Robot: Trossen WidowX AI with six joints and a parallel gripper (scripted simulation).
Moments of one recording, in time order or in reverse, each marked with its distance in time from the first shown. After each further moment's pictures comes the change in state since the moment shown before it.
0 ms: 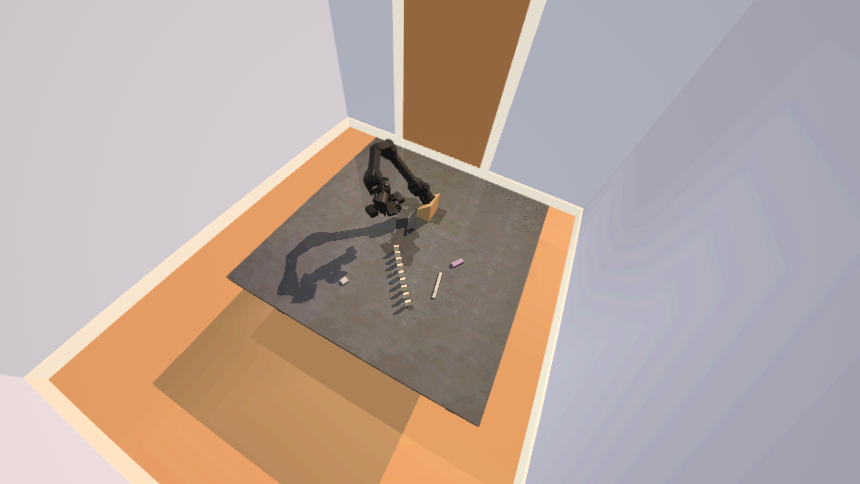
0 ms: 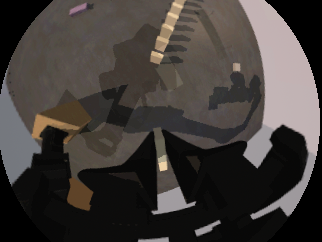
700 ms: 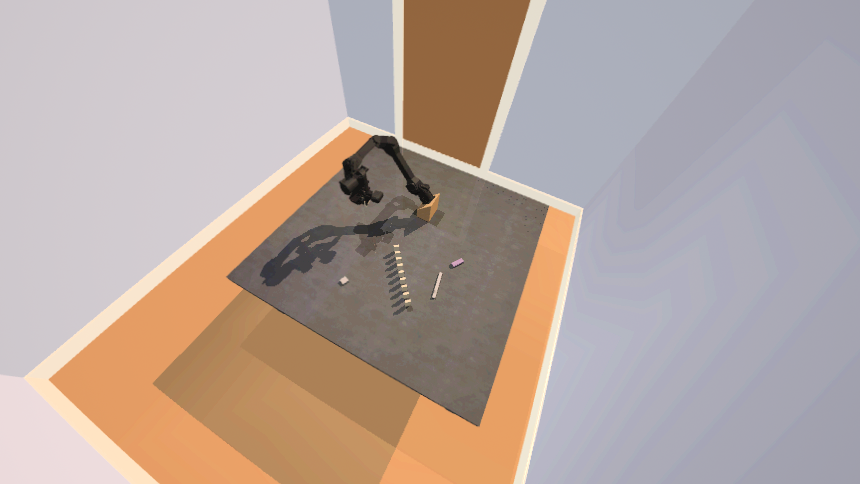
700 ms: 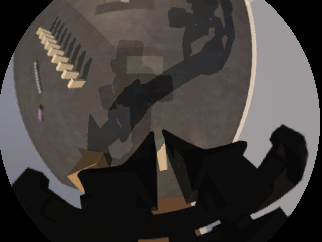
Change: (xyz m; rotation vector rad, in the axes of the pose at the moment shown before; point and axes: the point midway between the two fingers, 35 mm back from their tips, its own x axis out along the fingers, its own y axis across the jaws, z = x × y) arm -0.001 -0.048 -0.118 0.972 -0.032 0.013
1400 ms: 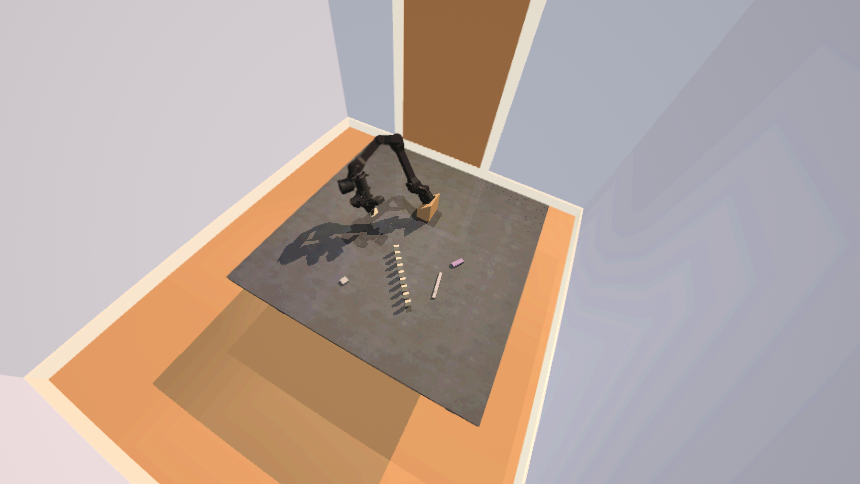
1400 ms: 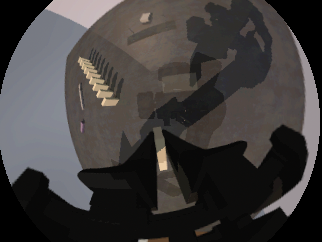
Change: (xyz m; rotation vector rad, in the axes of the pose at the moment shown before) arm 0.047 0.025 0.010 0.148 -0.274 0.378
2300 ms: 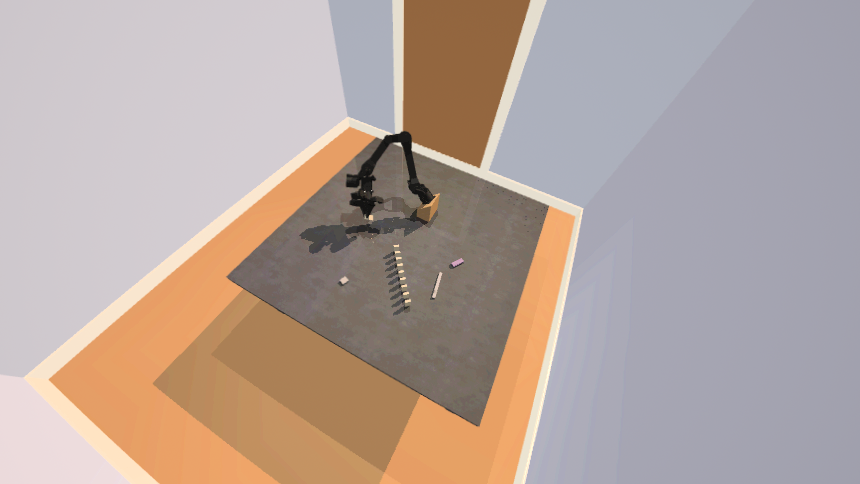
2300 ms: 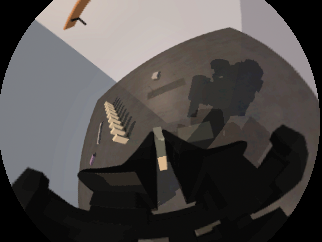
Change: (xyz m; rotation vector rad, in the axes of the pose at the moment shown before) arm 0.007 -0.023 0.008 -0.034 -0.620 0.122
